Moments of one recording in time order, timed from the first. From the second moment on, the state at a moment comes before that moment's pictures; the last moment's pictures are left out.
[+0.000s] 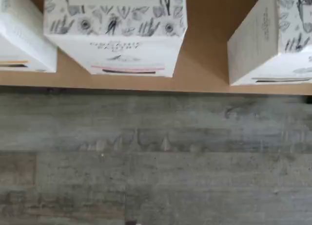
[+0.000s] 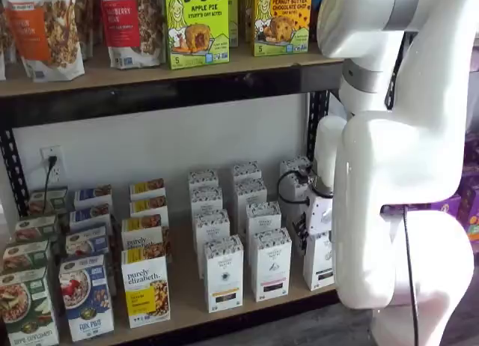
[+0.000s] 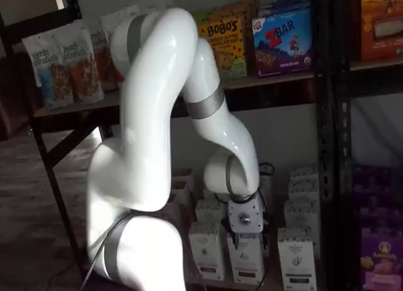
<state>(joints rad) -0.22 0.37 -0.64 -0.07 0.19 -0.15</state>
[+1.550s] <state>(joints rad) -0.34 0.77 -1.25 0.16 0.49 -2.05</state>
